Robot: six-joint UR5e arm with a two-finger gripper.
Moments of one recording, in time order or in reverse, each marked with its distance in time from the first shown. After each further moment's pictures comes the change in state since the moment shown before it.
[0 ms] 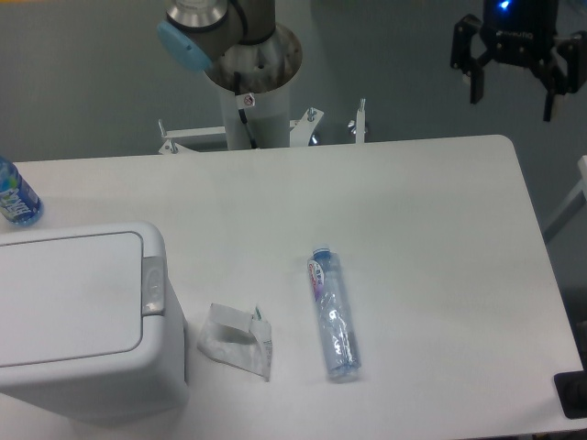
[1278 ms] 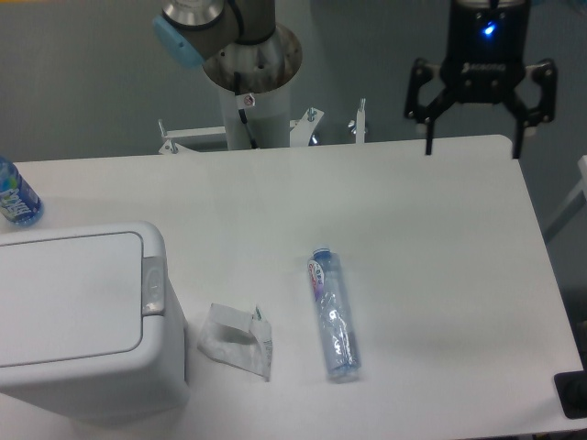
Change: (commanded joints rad) arm -0.193 -0.040 0.017 0.086 -0.170 -0.791
